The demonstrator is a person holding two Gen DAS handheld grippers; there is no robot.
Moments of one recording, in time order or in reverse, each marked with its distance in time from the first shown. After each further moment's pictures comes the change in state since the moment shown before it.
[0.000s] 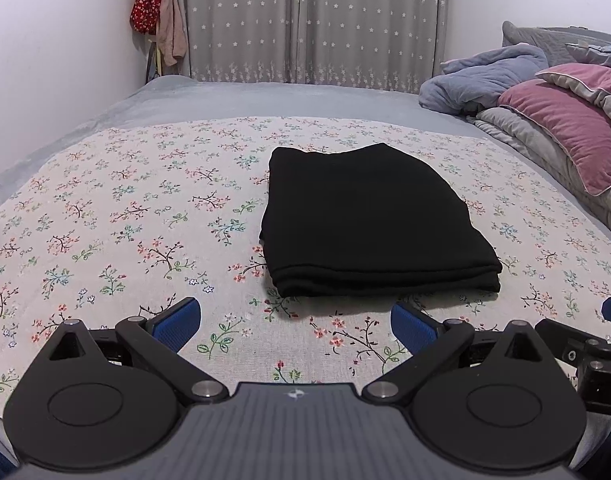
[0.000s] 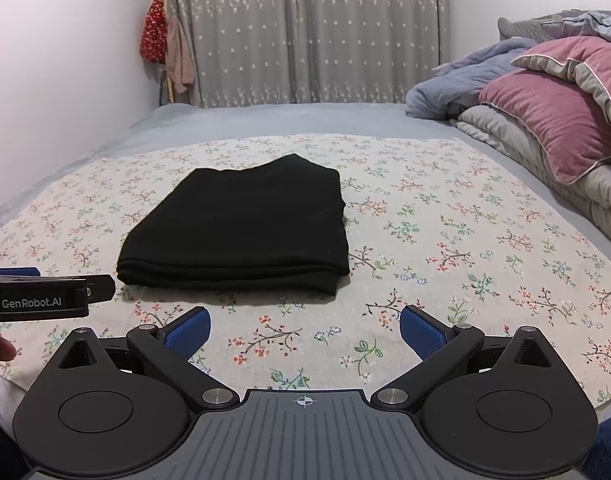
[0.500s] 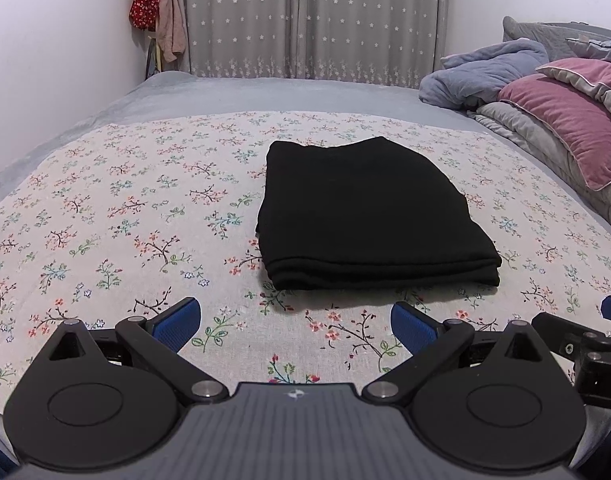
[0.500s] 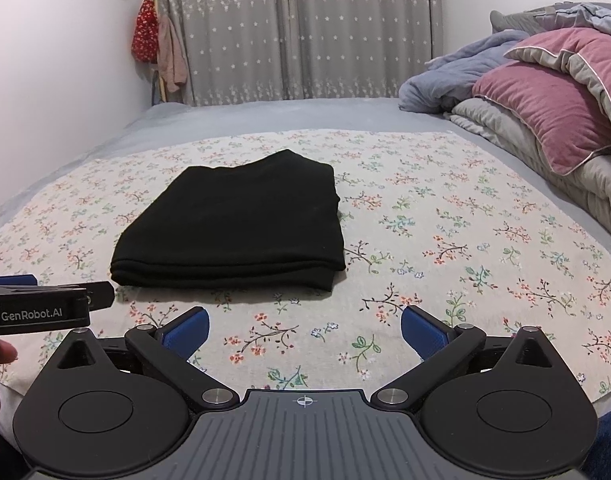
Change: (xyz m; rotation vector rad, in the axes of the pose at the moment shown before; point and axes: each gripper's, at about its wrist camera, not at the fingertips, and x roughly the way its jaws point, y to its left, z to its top) left arm 0.003 -0.005 -0.002 -0.002 0.019 0.006; right arm 0.002 -0.002 0.000 0.026 0.011 -0.002
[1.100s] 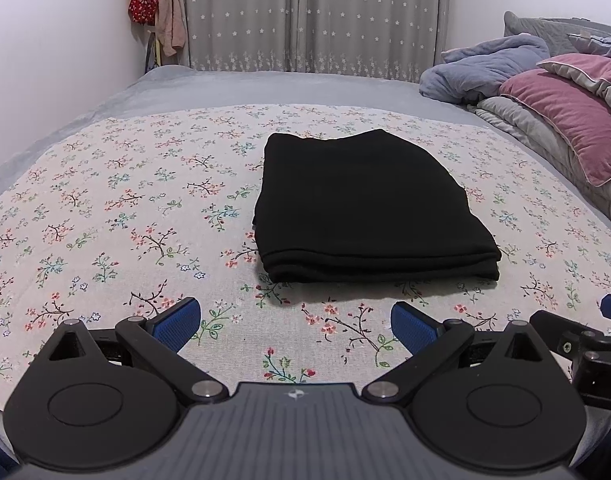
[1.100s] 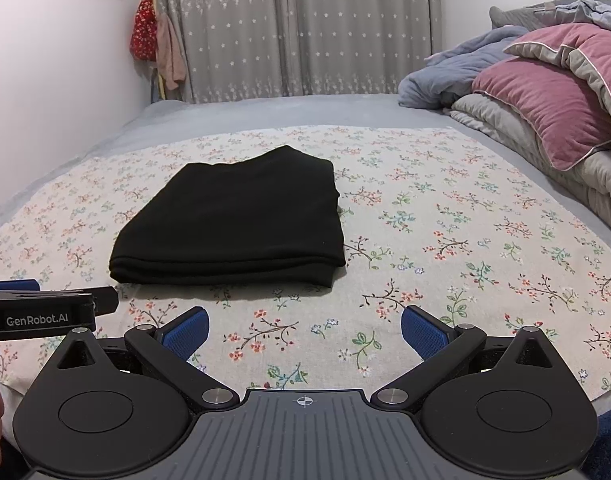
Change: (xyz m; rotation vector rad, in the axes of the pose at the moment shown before) left arm 0.002 -0.005 -0.002 -0.003 0.015 -0.002; right arm 0.002 -0.002 -0.002 -0.001 0.007 -0.004
